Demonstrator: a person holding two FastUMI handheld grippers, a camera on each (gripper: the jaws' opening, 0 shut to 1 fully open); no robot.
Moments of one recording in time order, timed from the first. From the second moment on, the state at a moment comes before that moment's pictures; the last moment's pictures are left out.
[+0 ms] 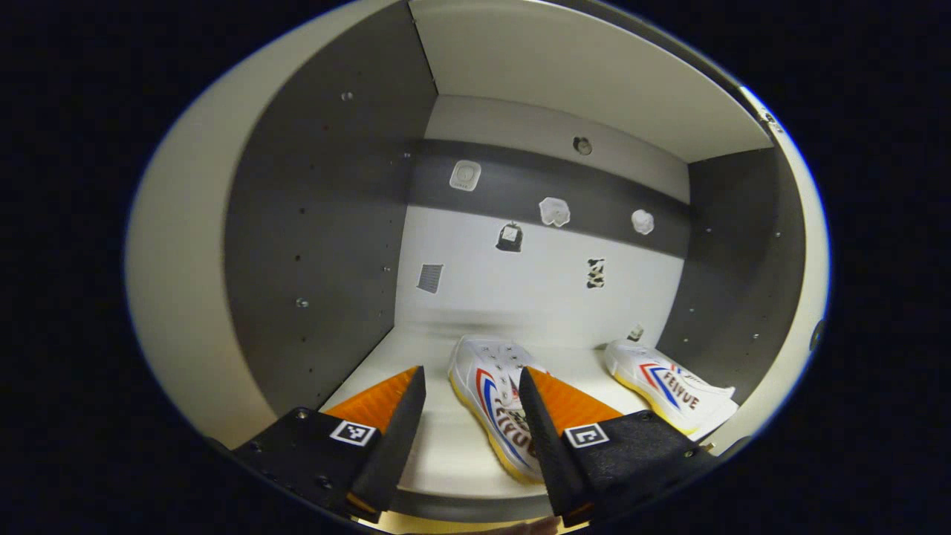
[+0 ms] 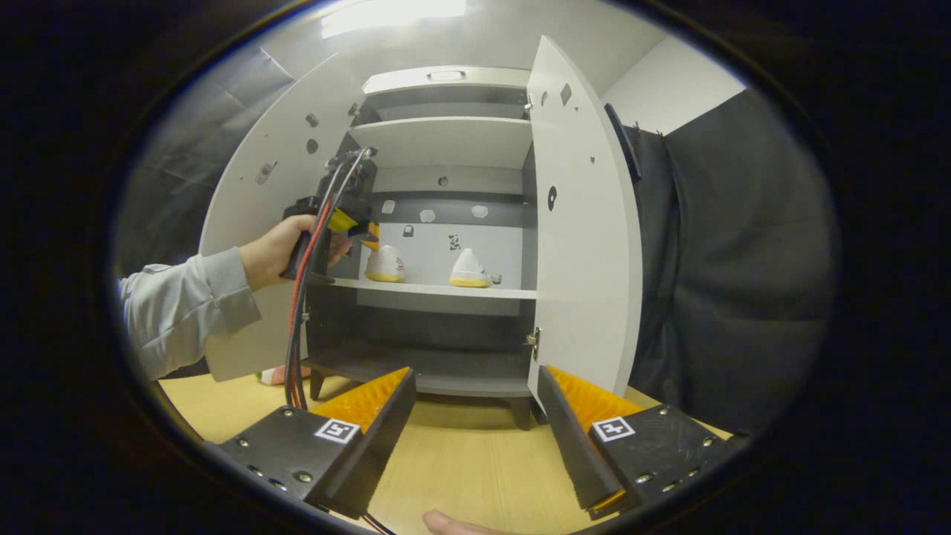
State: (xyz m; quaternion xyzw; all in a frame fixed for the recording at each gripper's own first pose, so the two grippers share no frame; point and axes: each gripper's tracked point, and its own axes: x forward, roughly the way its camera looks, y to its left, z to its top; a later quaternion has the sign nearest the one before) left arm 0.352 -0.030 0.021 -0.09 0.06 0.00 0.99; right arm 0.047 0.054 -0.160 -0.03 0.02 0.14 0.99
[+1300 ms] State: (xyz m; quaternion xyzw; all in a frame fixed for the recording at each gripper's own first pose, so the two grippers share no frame) left arm -0.036 -0.001 0.019 -0.06 0.00 -0.06 1.00; right arm 0.042 -0.070 -0.002 0.00 0.01 0.13 0.99
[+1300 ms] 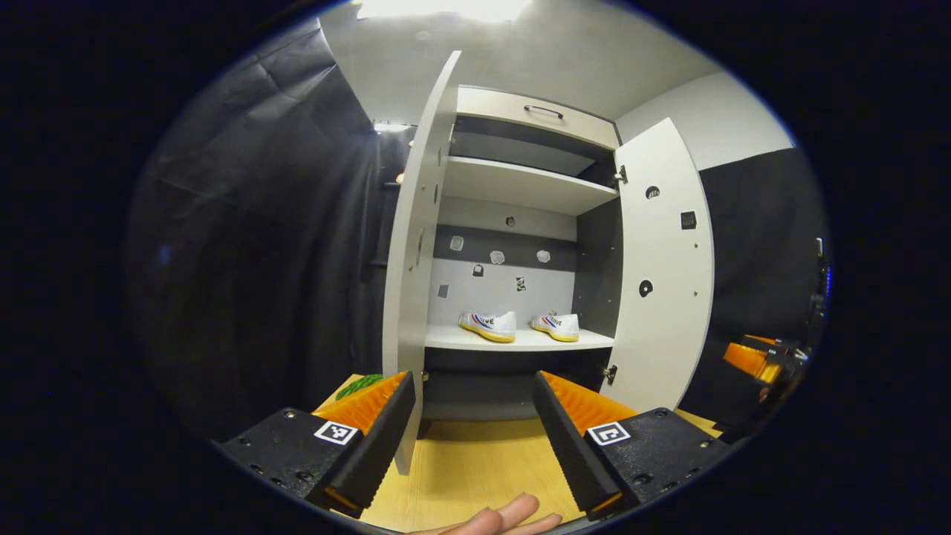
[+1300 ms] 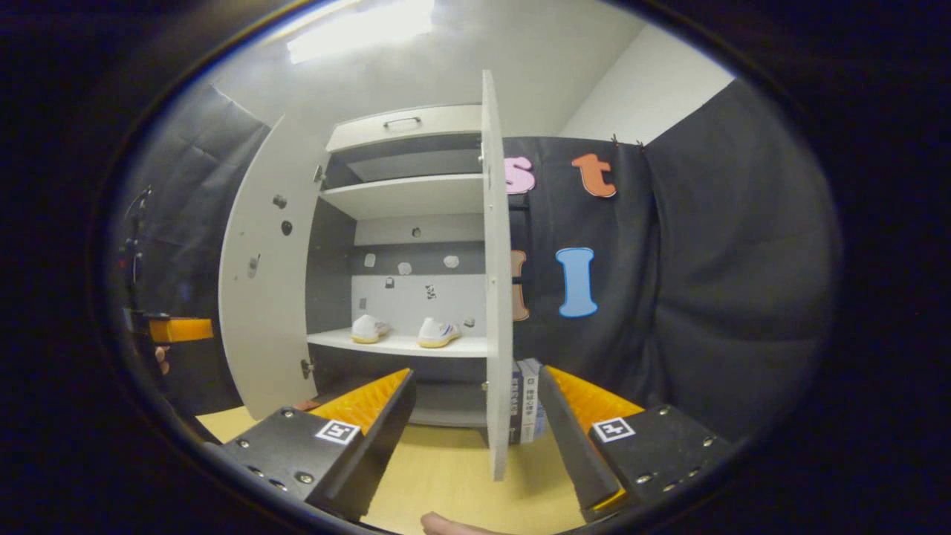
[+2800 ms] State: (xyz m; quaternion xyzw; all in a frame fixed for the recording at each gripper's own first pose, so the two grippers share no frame) left arm -0.067 0.080 0.021 -0.01 -0.02 0.01 1.00; right arm 0.213 -0.110 0.072 -0.10 0.03 0.13 0.99
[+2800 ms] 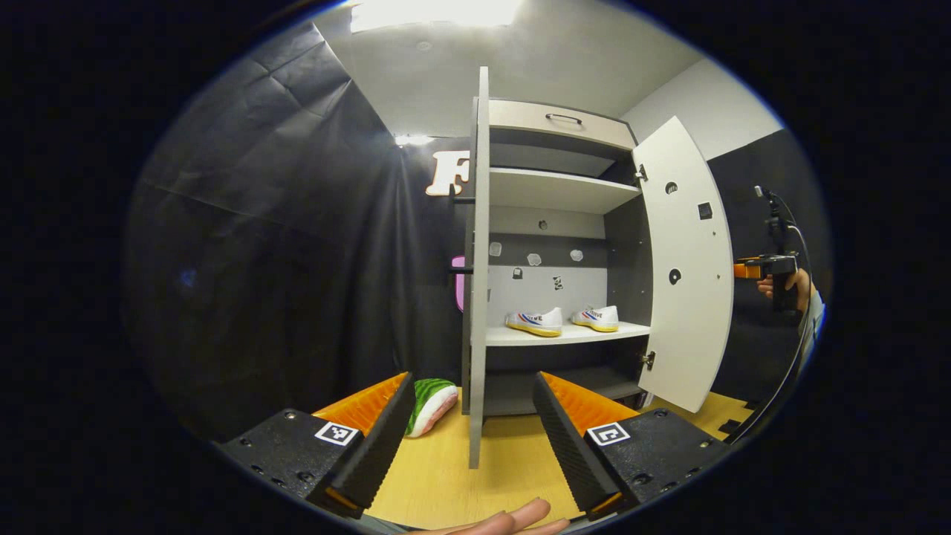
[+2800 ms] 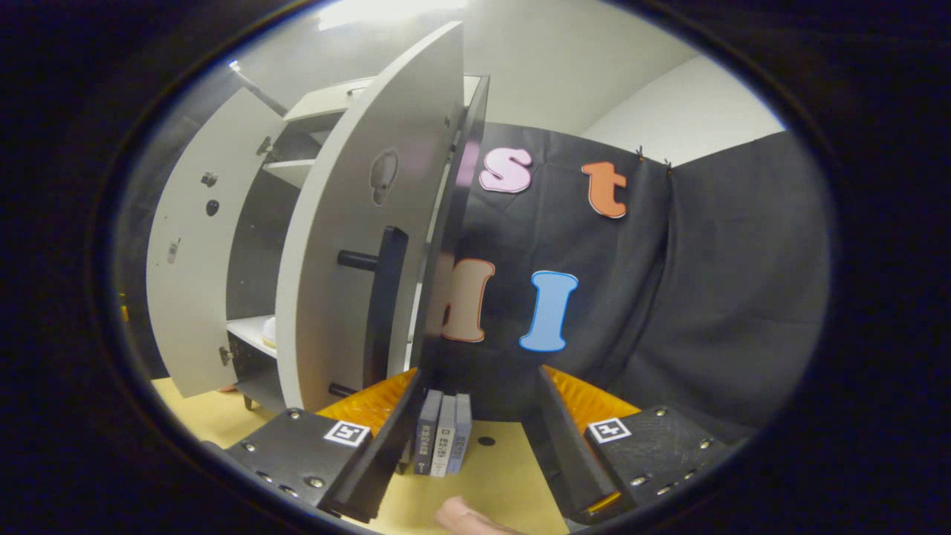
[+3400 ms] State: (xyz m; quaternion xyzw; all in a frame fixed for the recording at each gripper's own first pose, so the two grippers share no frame) left arm -0.065 0.115 0.008 -0.03 0.00 0.03 1.00; right arm 0.203 -0.035 0.058 -0.12 0.03 0.14 0.98
